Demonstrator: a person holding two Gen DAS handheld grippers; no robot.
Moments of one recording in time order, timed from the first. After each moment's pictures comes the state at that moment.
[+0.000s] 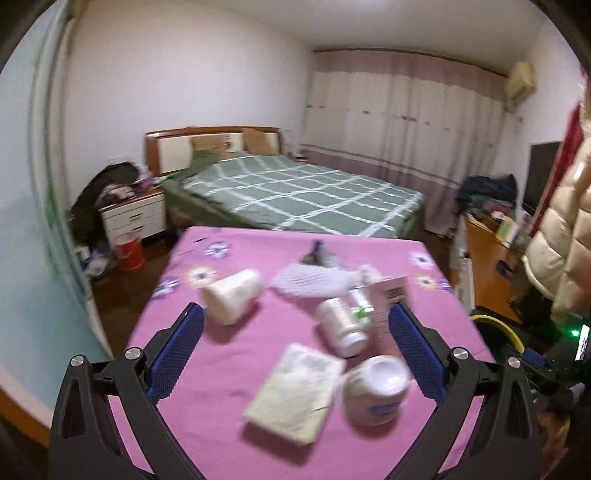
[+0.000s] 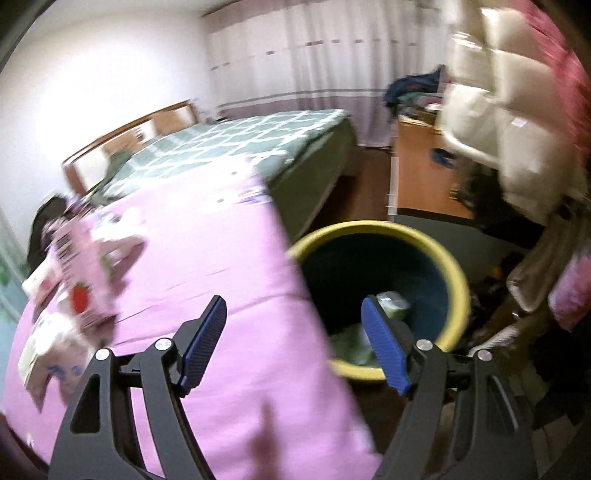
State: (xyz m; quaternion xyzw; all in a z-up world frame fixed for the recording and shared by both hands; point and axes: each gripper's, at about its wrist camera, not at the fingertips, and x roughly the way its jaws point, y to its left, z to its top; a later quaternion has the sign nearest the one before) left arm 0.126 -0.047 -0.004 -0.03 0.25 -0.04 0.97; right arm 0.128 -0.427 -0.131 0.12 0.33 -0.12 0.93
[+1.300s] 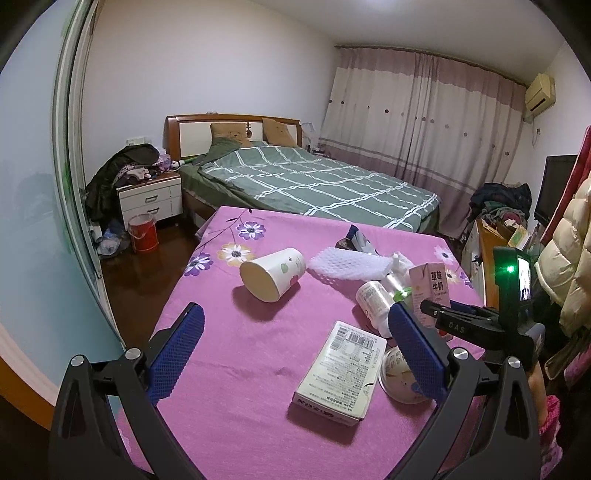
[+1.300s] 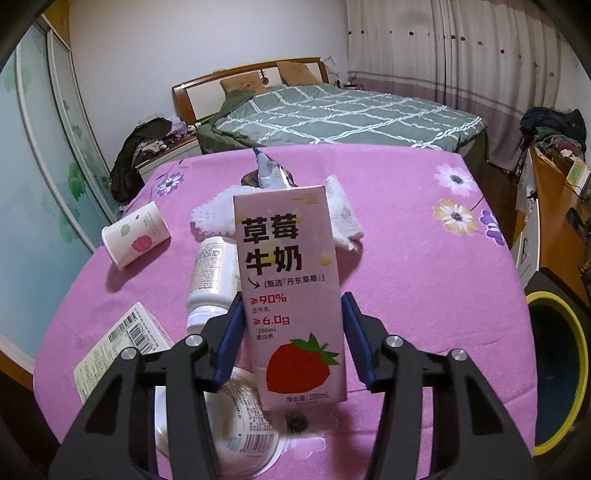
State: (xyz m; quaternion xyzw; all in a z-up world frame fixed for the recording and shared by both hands) left arm 0.116 -0.006 -0.027 -0.05 0.27 -0.02 0.96; right arm 0.253 -0.263 -0.127 0.04 0.38 0.09 0.92
